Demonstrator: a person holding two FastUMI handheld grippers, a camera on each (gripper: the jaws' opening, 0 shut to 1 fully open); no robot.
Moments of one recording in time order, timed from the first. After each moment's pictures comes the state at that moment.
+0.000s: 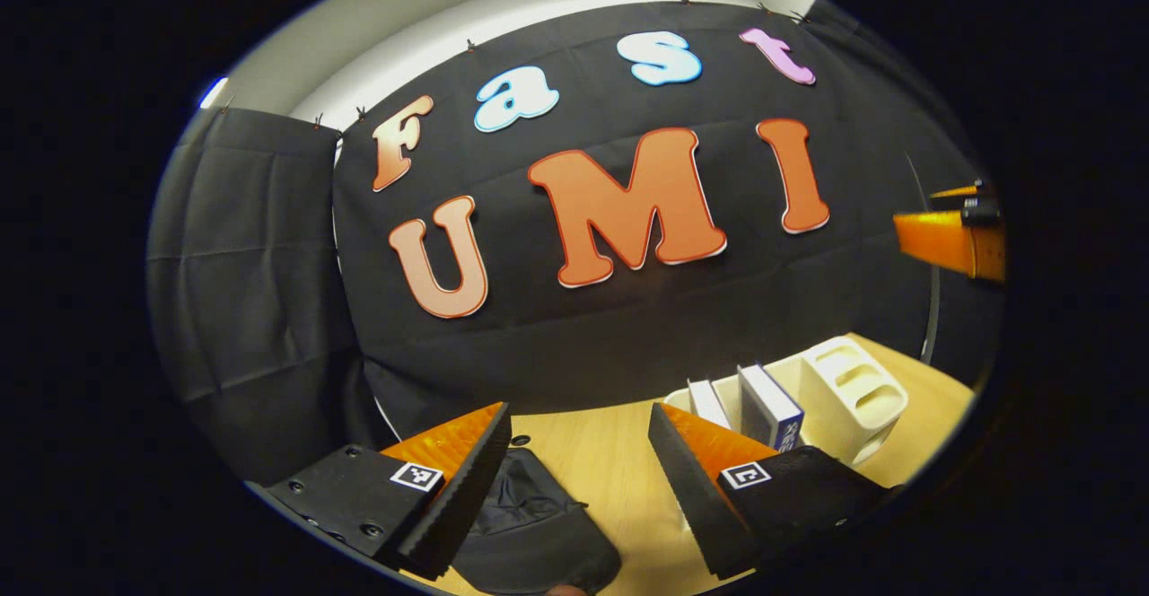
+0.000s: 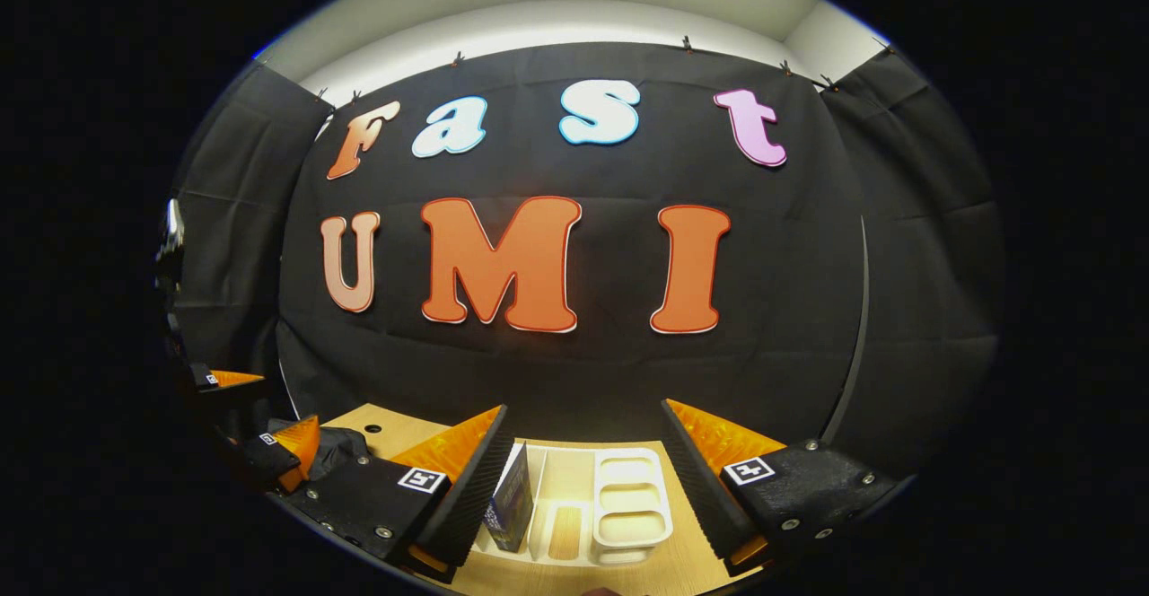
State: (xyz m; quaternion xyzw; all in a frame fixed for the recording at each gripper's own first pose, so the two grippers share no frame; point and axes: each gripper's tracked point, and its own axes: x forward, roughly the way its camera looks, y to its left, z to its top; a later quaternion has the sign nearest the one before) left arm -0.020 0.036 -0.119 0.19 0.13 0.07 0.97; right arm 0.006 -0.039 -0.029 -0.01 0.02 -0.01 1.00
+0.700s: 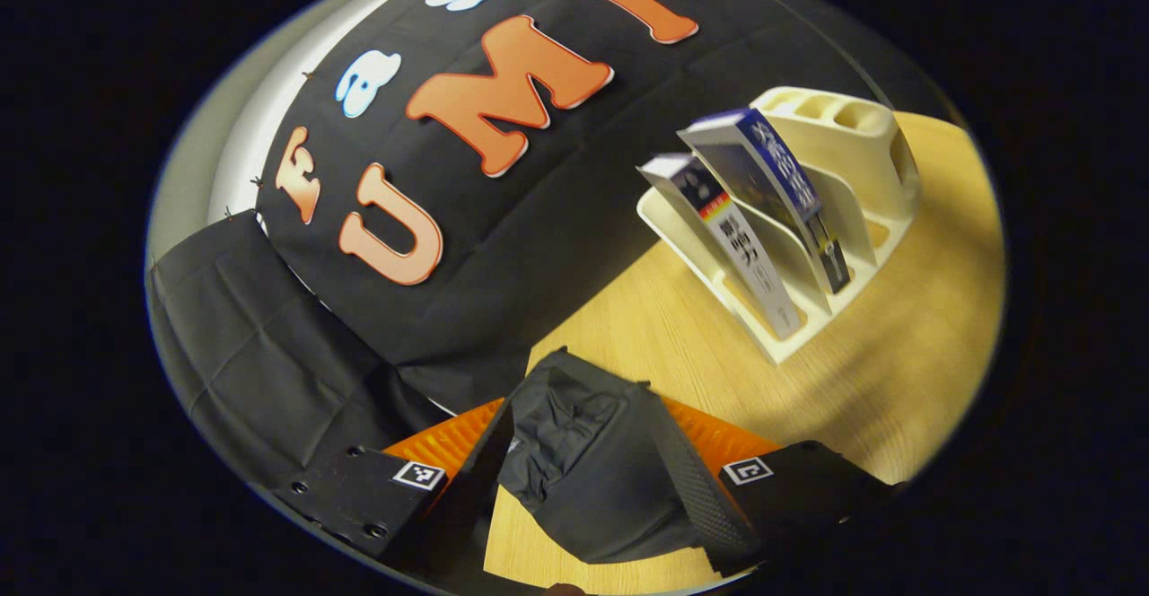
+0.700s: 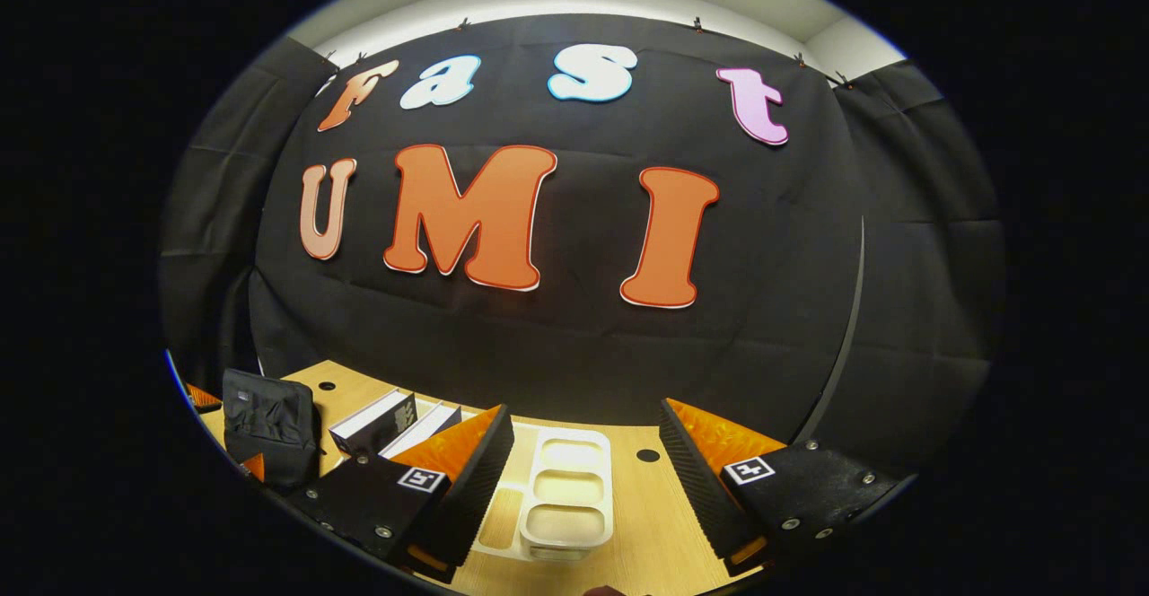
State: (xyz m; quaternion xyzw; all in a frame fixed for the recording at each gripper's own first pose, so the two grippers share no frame) left arm -0.087 0.092 -0.298 0.42 0.28 0.05 0.86; right arm 0.042 -0.094 -0.078 -0.06 0.06 -0.03 1.00
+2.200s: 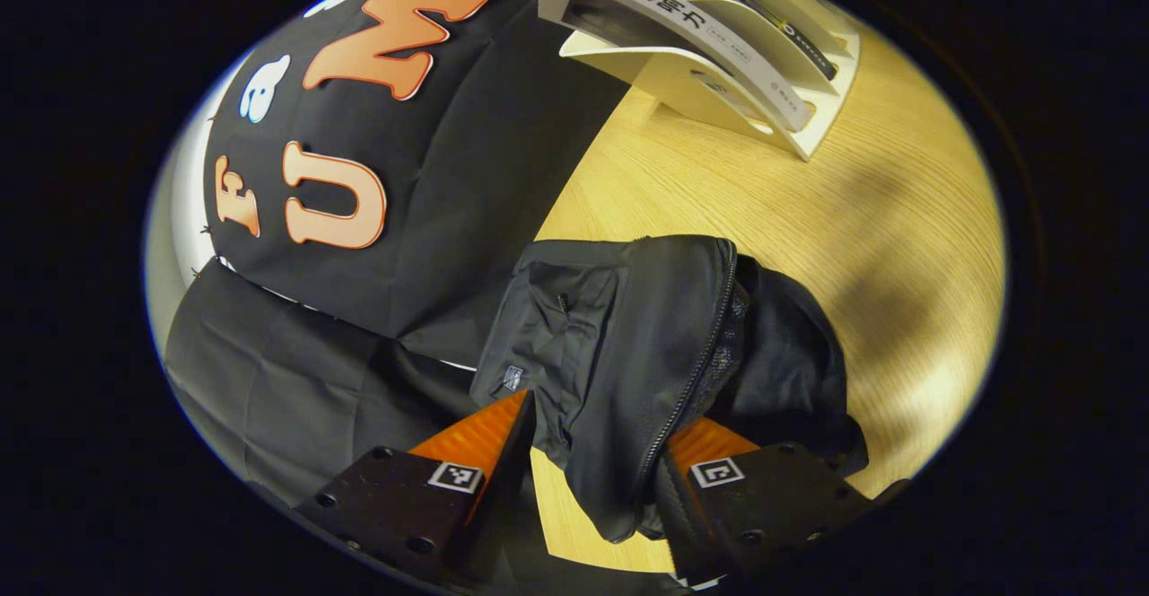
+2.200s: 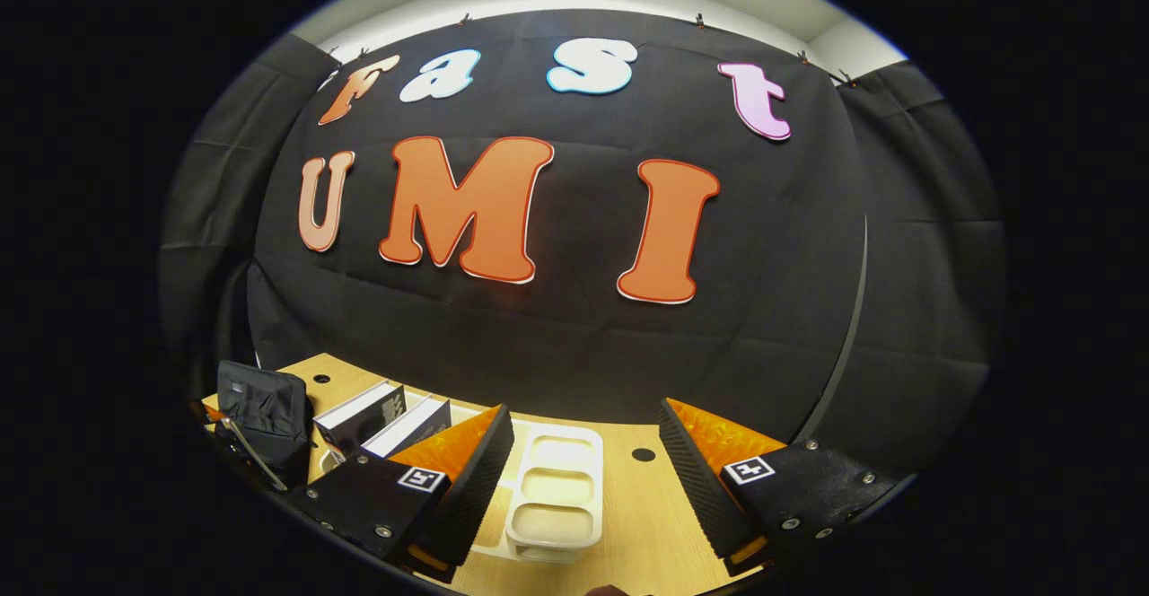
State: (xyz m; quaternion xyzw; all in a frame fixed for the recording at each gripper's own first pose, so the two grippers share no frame) left arm -0.083 0.188 -0.374 0.52 0.38 0.05 0.76; right arm 0.046 -0.108 -0.078 -0.07 0.05 -0.03 1.00
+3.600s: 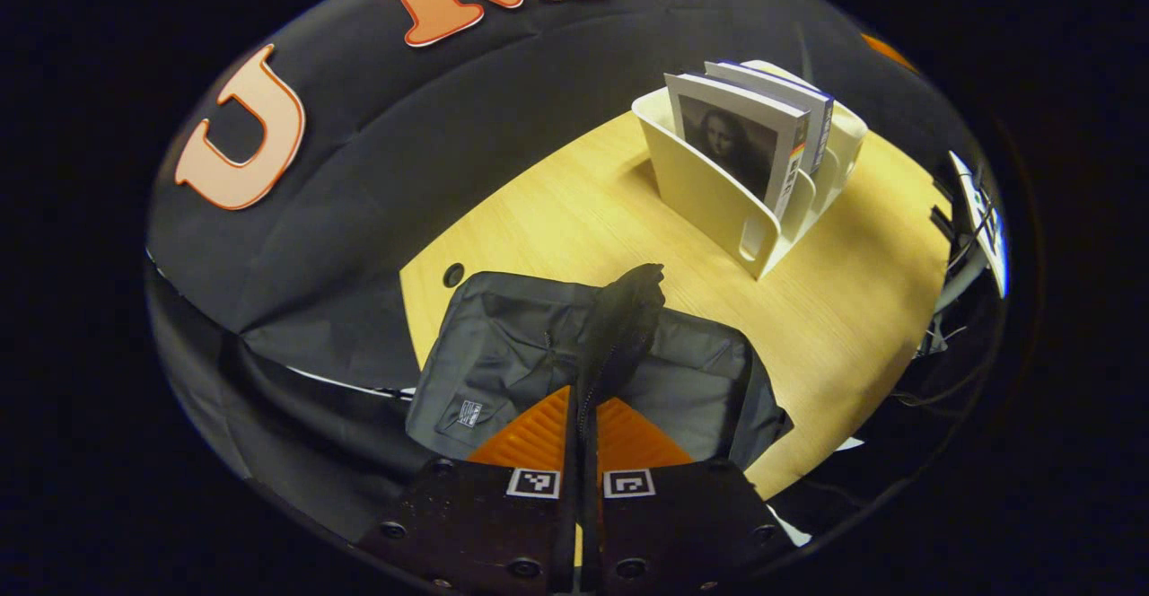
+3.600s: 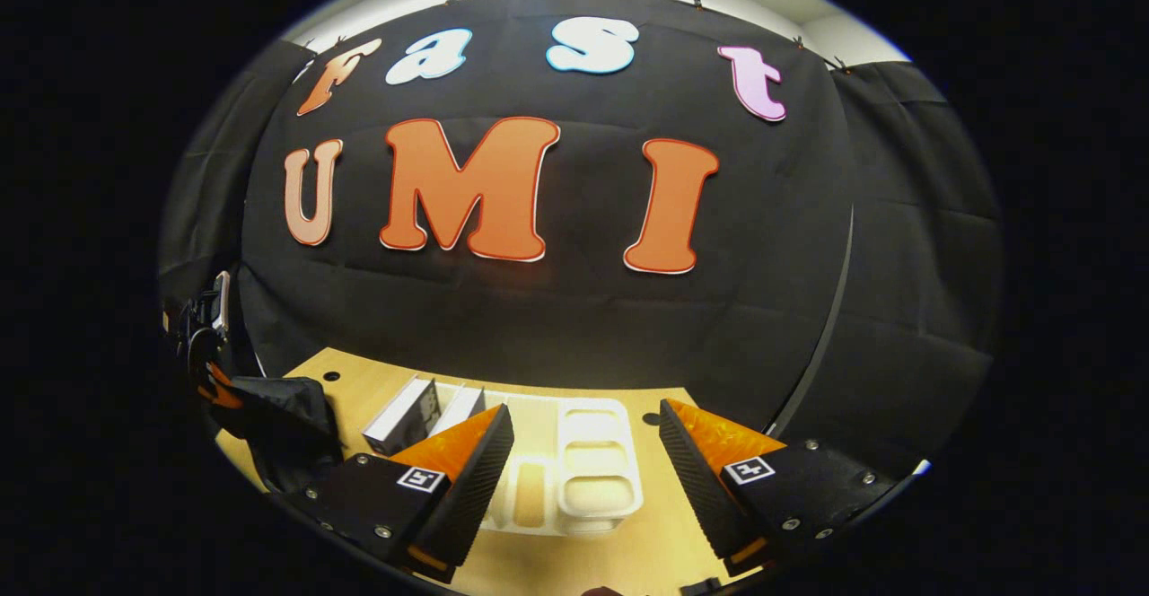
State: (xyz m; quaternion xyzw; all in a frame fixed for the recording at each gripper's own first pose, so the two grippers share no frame) left arm -0.013 0.220 -0.284 0.28 0.52 -0.22 0.78; right arm 0.016 -0.023 -0.072 -0.04 0.14 -0.07 0.99
